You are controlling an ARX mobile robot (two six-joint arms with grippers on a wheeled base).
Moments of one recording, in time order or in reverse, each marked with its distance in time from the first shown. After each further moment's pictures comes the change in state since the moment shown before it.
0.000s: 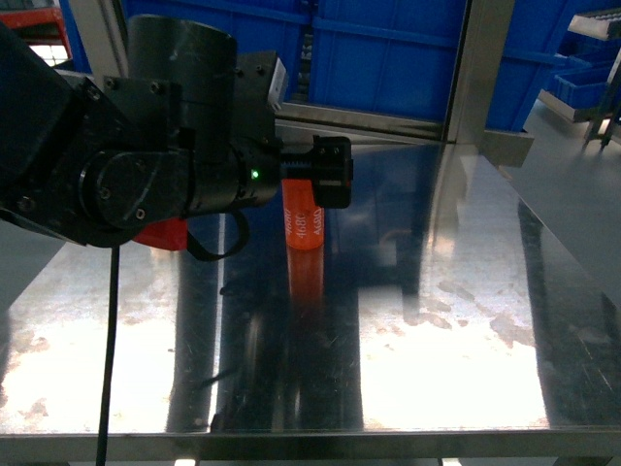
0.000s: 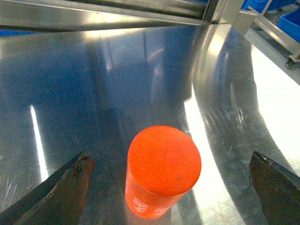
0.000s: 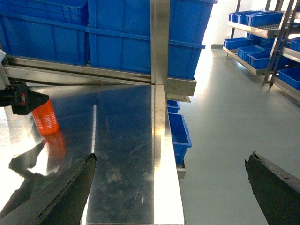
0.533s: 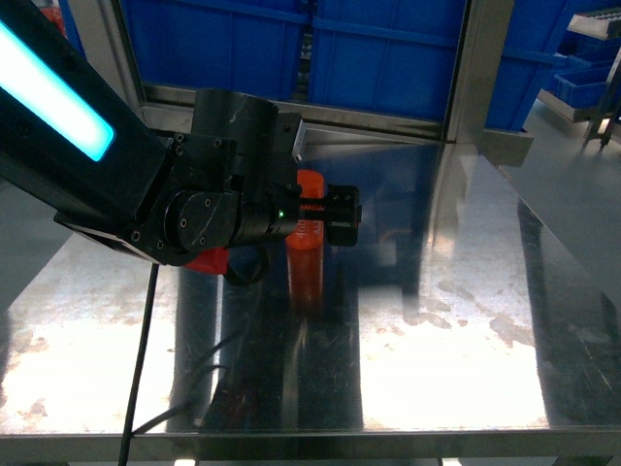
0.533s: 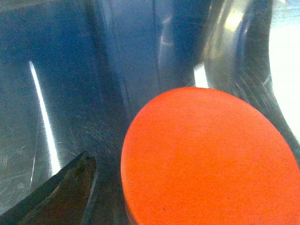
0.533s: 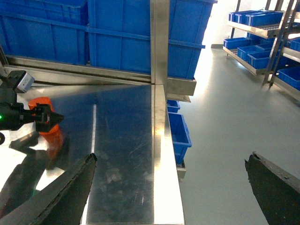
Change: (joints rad) left arm -0.005 0.191 0.179 -0.102 -0.025 0.002; right arm 0.000 0.000 0.000 0.000 0.000 0.000
